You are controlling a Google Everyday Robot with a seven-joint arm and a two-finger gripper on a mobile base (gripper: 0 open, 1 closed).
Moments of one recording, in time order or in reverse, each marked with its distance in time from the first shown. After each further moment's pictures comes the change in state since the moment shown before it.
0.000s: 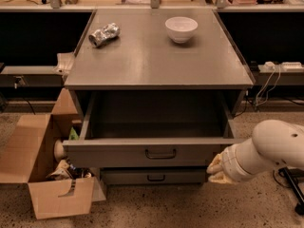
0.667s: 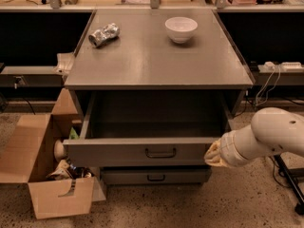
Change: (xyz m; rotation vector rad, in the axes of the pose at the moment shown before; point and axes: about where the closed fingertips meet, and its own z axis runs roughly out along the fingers) arm -0.007 -0.050 -0.001 0.076 -0.040 -0.042
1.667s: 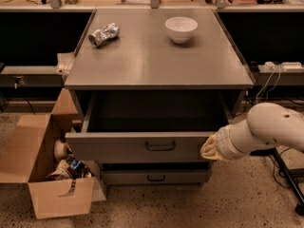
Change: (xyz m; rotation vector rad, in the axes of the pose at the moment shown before) arm -0.004 -0.023 0.008 0.026 -0.023 0.021
